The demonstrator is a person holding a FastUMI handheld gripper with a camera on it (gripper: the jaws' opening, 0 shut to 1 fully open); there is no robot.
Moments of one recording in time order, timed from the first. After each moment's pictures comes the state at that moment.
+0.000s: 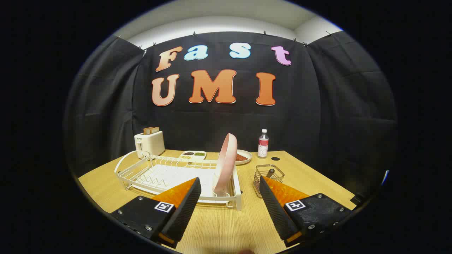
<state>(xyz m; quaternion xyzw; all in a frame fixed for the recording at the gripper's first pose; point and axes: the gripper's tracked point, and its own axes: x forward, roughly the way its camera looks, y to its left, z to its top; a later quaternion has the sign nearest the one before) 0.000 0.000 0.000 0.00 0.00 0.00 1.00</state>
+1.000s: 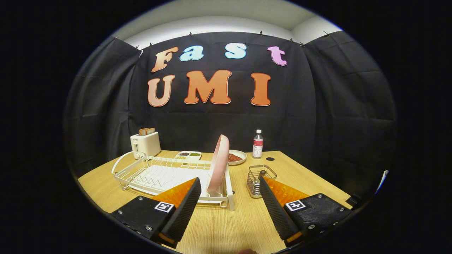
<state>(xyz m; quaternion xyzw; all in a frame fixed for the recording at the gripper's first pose) -0.005 -0.018 0.009 0.00 0.00 -0.02 1.00</state>
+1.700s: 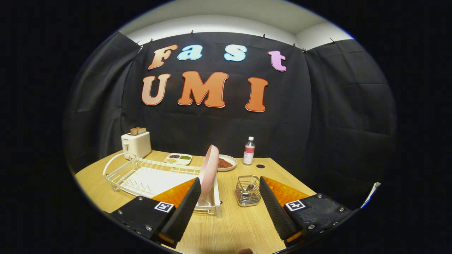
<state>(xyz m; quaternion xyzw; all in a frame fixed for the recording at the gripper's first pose) 0.015 -0.029 0.052 -0.02 0.00 -0.03 1.00</state>
